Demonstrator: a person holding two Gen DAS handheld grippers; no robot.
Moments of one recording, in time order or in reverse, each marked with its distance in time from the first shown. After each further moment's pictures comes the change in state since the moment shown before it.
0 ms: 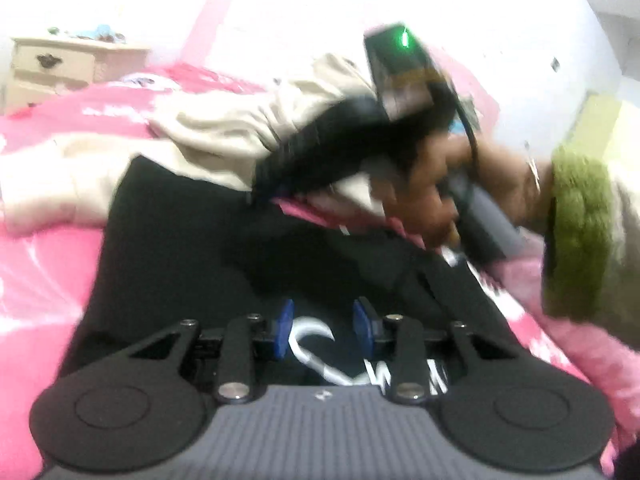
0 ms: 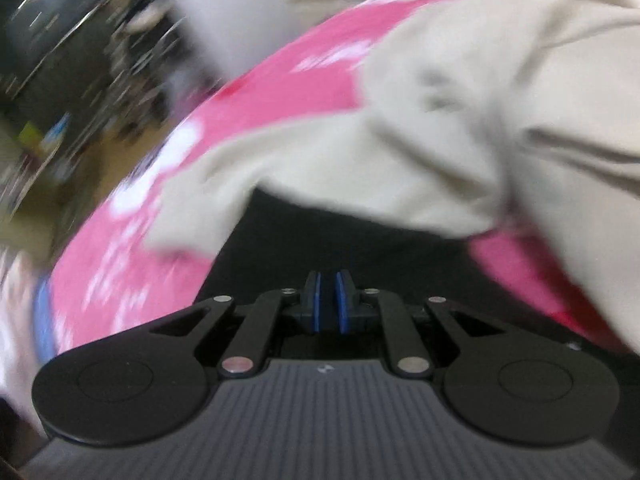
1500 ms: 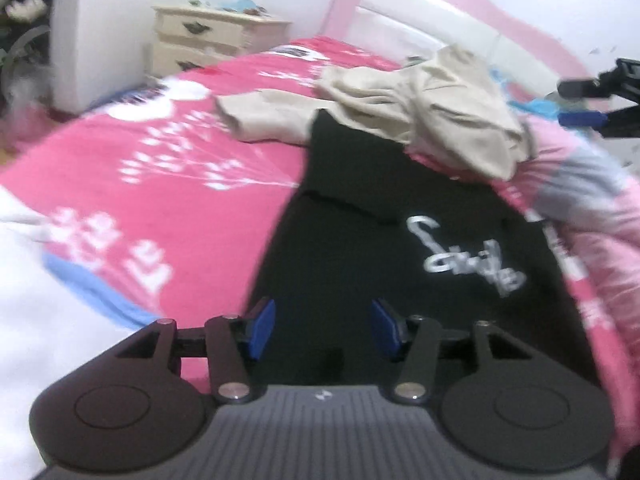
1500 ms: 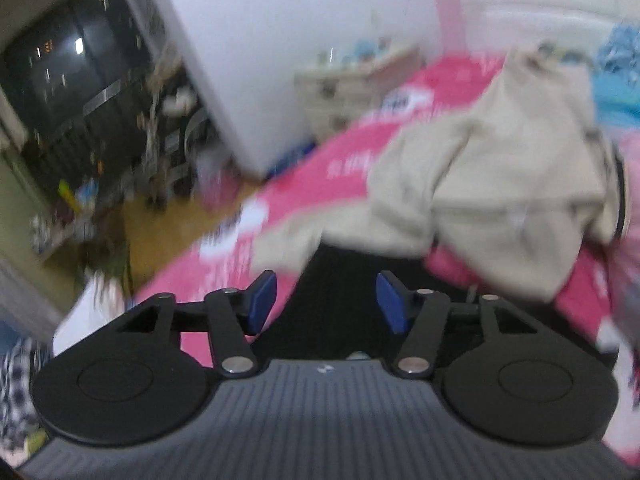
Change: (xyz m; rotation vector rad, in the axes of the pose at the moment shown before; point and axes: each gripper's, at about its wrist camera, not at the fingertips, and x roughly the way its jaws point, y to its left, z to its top) left arm -0.162 -0.041 -0.058 -0.102 0.124 0.438; right arm -0.231 0.075 -0.078 0.062 -0.278 -0.045
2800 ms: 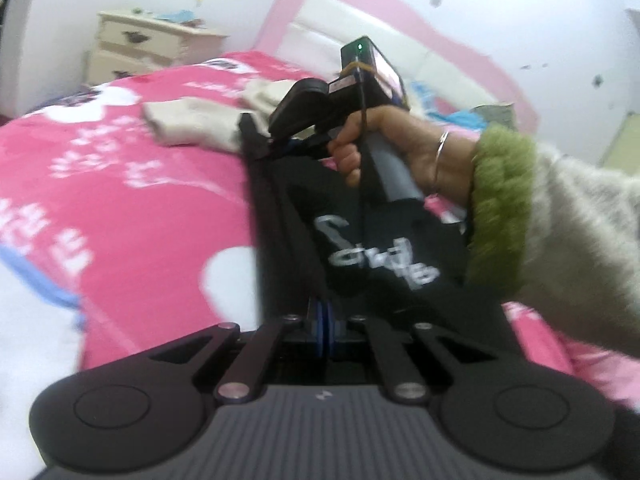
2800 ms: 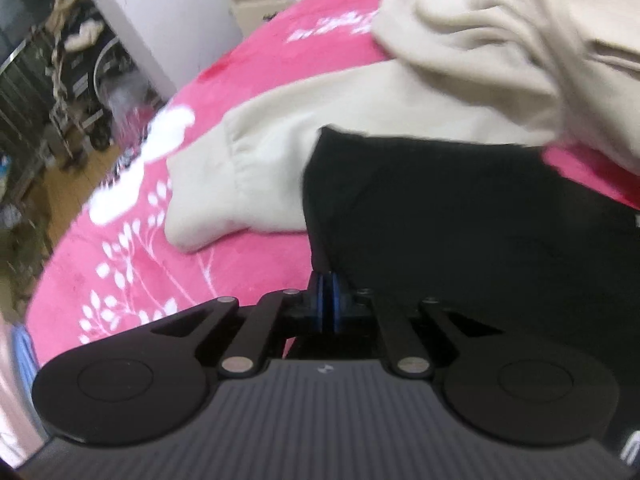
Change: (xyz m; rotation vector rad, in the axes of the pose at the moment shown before) left arm -0.026 -0.023 -0.018 -0.008 -0.065 -0.337; right arm 0.229 0.025 -0.014 0.155 0.137 -0.186
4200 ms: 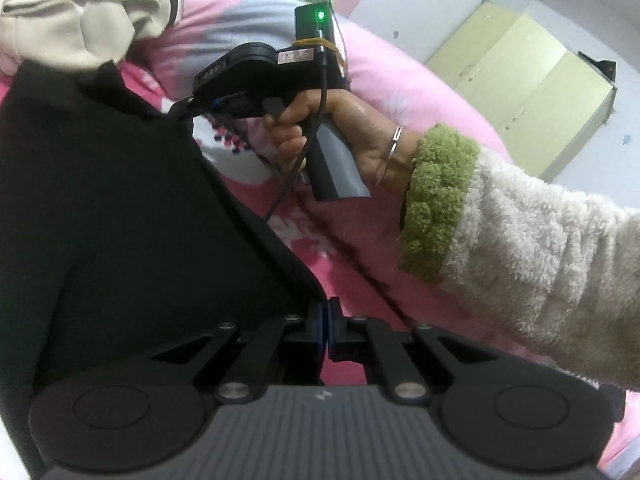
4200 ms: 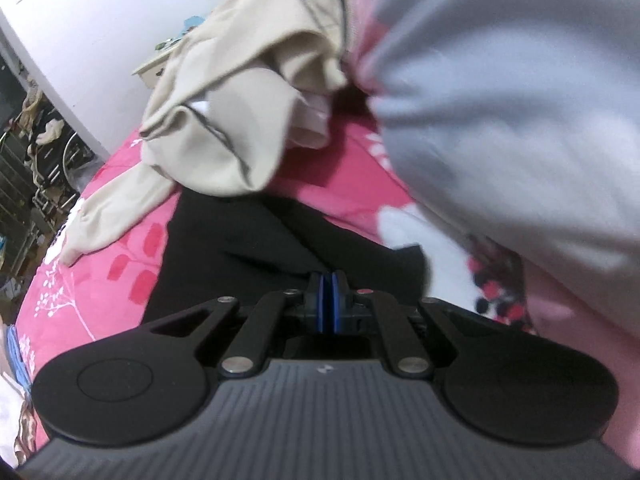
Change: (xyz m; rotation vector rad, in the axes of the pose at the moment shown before) left arm 0.207 -0.228 -0.015 0.202 0.356 -0.502; right arm -0.151 -0.339 -0.061 0.150 -0.151 -0.049
